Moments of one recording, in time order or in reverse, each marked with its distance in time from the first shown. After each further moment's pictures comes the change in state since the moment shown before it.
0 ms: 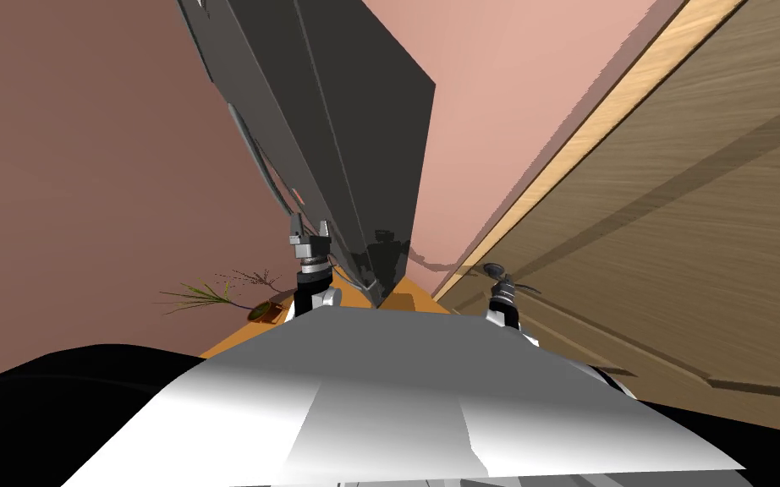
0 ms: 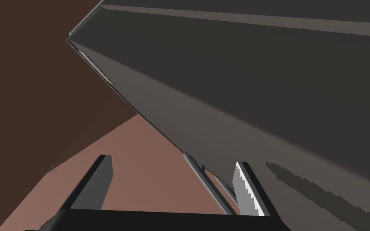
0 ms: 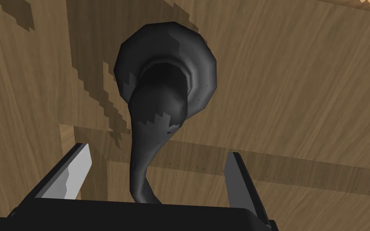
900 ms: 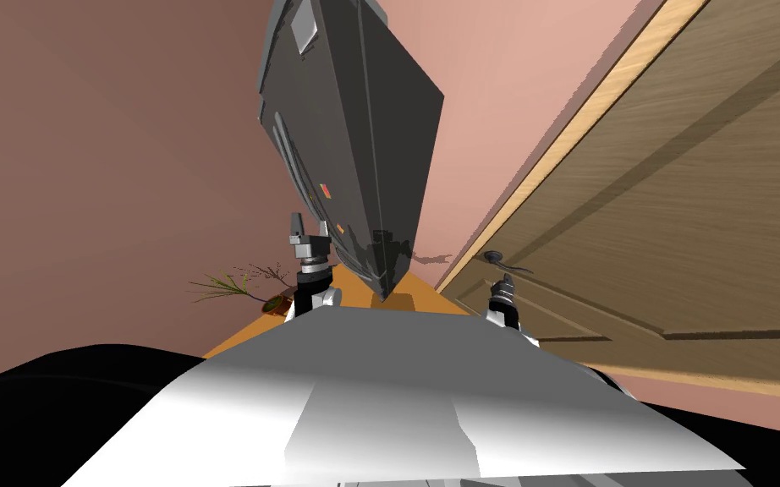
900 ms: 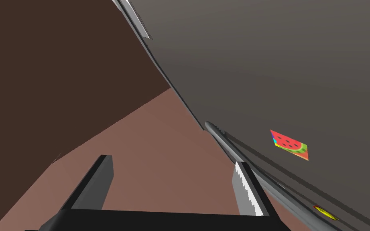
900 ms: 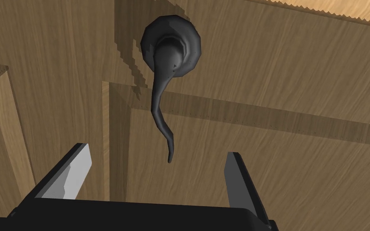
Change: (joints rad) arm 0.014 0.003 0.010 -0.030 0.006 0.007 -0.007
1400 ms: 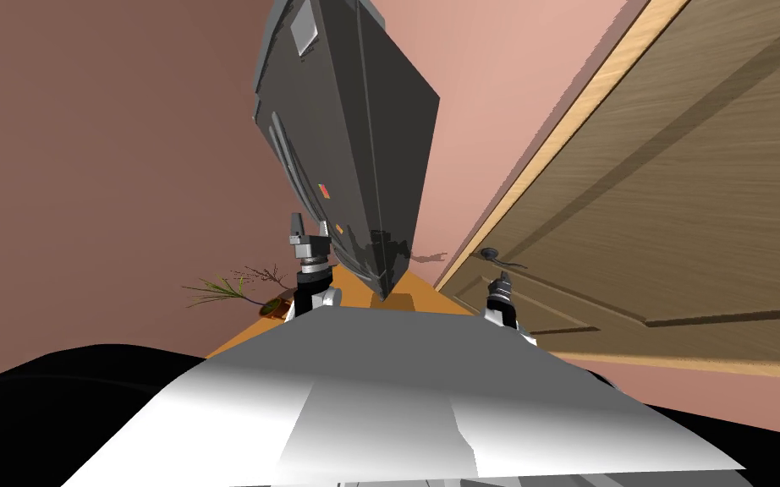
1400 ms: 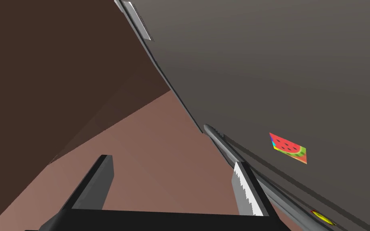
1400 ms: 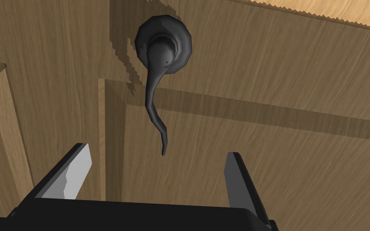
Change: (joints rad) arm 0.019 0.016 0.011 -0.064 0.013 0.006 0.006
